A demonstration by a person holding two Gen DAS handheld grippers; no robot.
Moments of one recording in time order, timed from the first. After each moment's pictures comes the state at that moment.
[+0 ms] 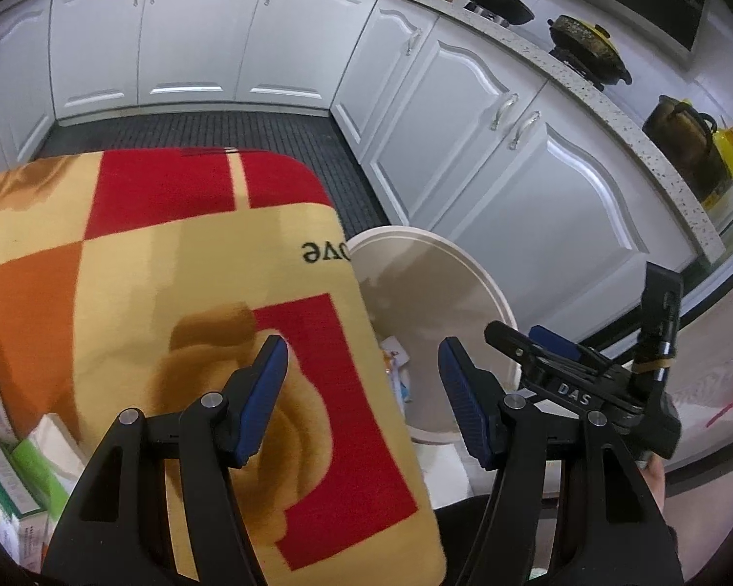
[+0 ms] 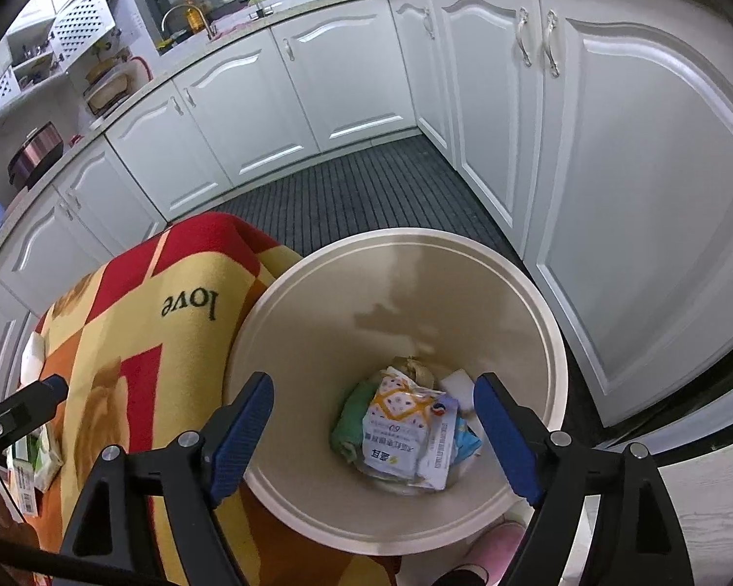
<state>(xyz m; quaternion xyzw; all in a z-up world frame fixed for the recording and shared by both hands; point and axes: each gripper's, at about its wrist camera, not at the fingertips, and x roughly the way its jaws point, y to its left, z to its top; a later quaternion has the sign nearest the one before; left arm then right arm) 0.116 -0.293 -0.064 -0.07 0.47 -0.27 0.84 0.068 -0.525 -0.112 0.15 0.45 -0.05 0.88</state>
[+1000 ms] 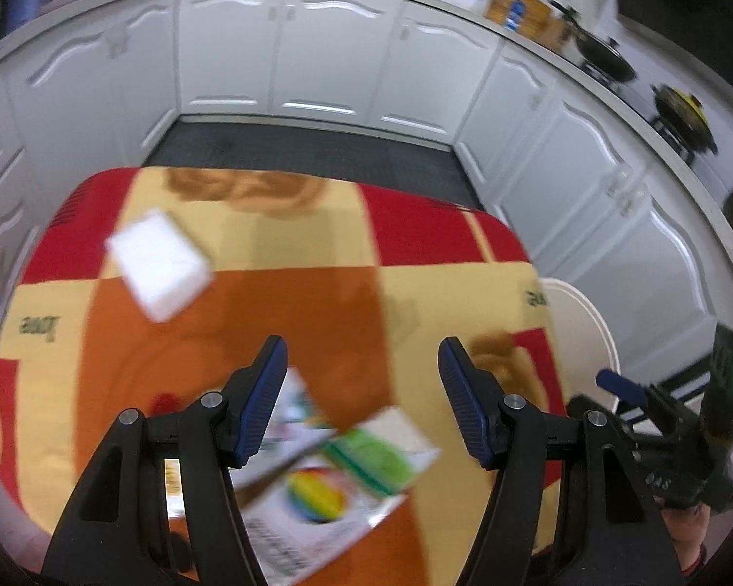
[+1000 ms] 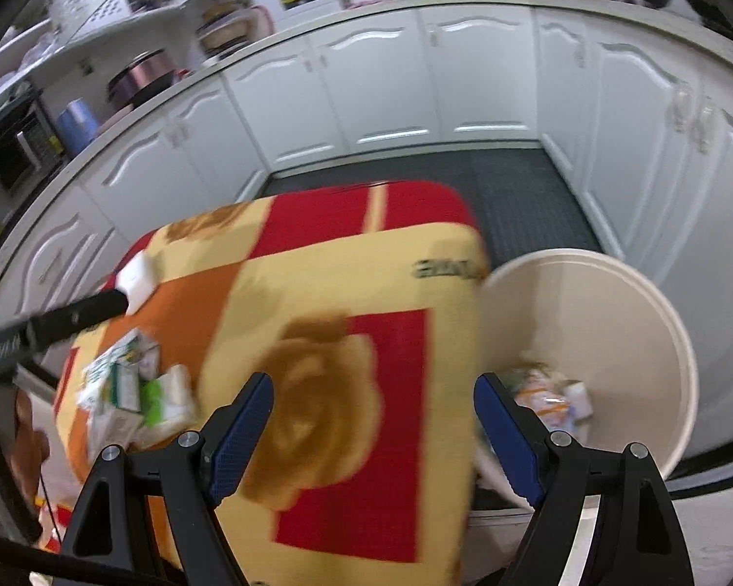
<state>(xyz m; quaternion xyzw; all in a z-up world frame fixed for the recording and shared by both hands) 0.123 -0.102 -0.031 -0.08 0.46 -0.12 0.88 0.075 -0.359 -0.077 0.09 0.46 0.11 0.88</state>
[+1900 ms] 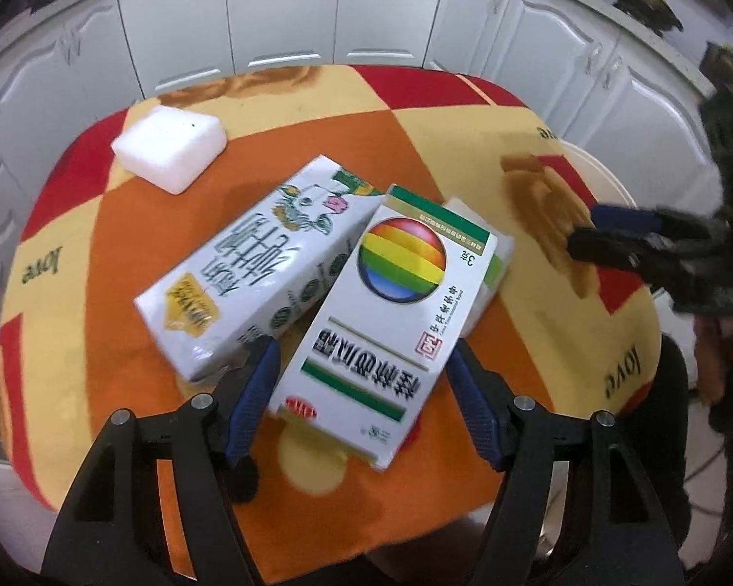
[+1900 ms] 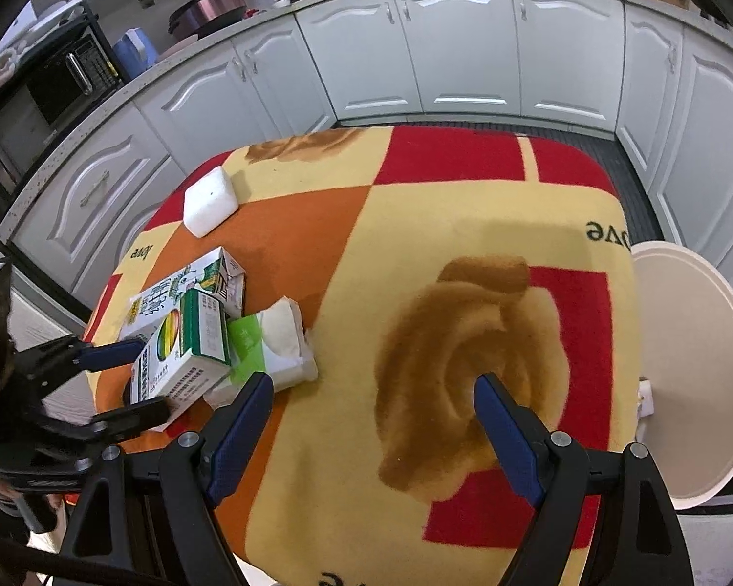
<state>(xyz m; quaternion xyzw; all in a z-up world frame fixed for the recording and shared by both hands) 0.062 -0.083 -0.101 0.03 0.51 -0.18 0.84 0.071 -0.284 -0.098 0.05 0.50 0.18 0.85</state>
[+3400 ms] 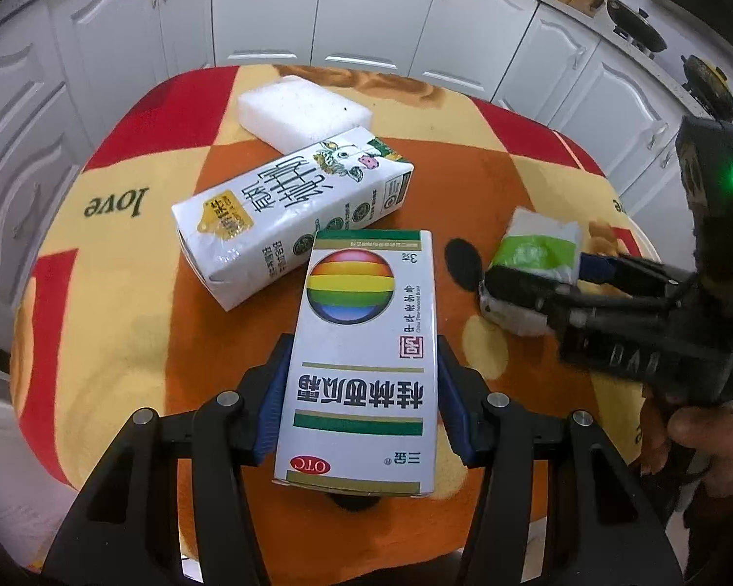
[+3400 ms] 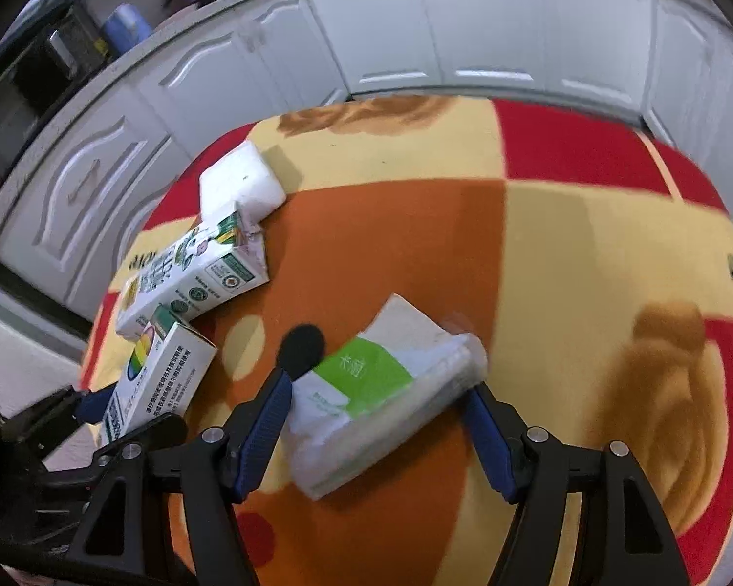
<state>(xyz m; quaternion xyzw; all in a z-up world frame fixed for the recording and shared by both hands) 0.070 -0.010 -0.103 -0.05 0.51 -0.10 0.85 0.118 -0.160 -0.122 0.00 0.52 0.20 0.83</state>
